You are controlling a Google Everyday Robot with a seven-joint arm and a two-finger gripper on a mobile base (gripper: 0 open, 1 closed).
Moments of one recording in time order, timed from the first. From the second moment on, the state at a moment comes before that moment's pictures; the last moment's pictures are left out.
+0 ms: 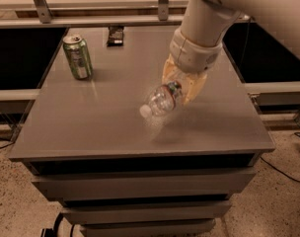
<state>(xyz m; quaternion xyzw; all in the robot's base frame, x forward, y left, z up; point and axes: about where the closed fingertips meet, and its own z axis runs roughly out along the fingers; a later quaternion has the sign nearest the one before) 0.521 -0.072 0.889 -0.90 0.43 0.01 0.11</state>
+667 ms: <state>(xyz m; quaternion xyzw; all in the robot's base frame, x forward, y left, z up) 0.575 -0.043 0.962 -0.81 0.52 0.09 0.26</state>
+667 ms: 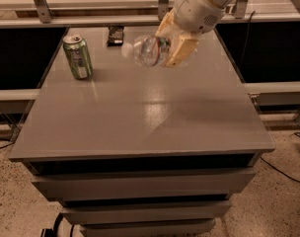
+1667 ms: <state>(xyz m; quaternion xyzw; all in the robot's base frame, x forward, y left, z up) 0.615 -0.037 1.001 -0.74 0.54 0.07 0.39</state>
